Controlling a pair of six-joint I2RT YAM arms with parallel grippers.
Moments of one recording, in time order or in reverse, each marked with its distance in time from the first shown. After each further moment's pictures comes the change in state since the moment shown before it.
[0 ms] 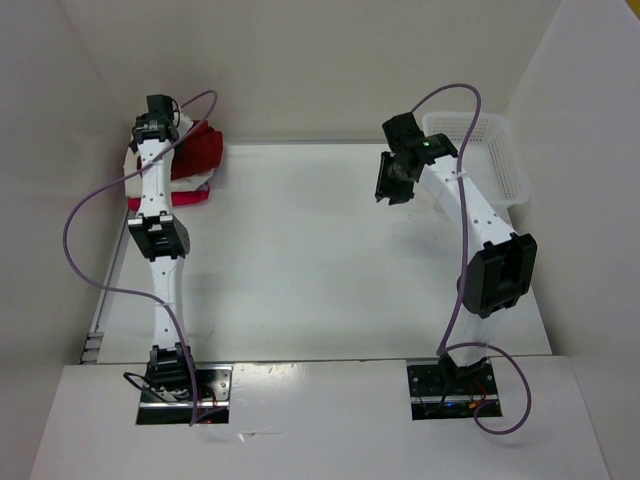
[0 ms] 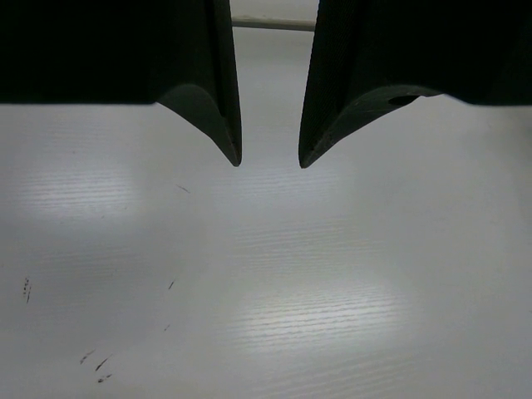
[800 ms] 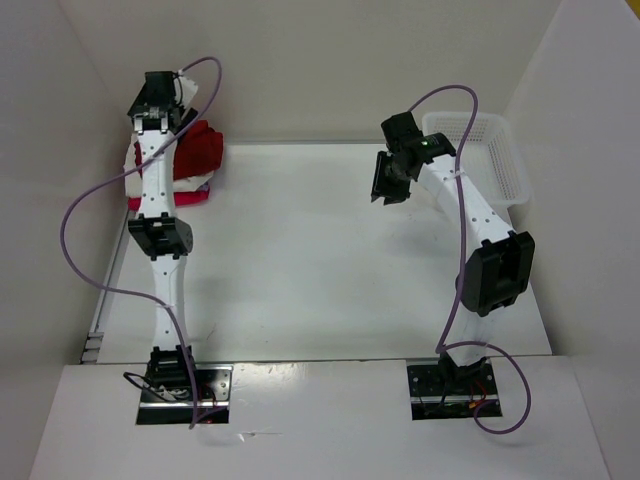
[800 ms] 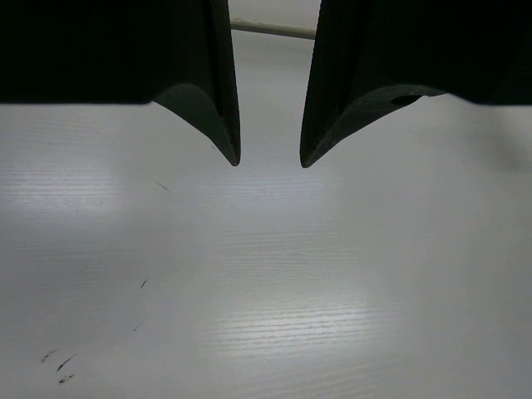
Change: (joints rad) left arm -0.047 -0.125 0.019 0.119 0.080 -0.090; right arm 0.000 0.016 0.011 0.014 -0.063 -0.001
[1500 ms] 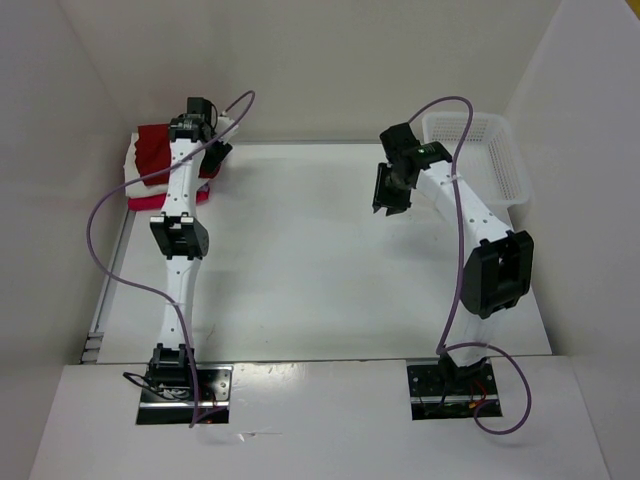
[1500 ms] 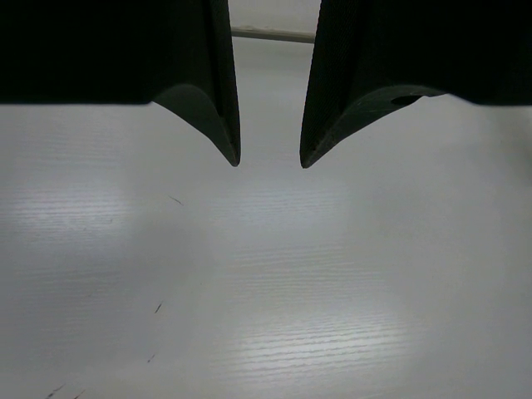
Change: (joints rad) left arm -0.113 0.142 0.001 -0.254 0.246 -0.048; right arm 0.000 -0.016 -0.103 0.023 0.013 0.000
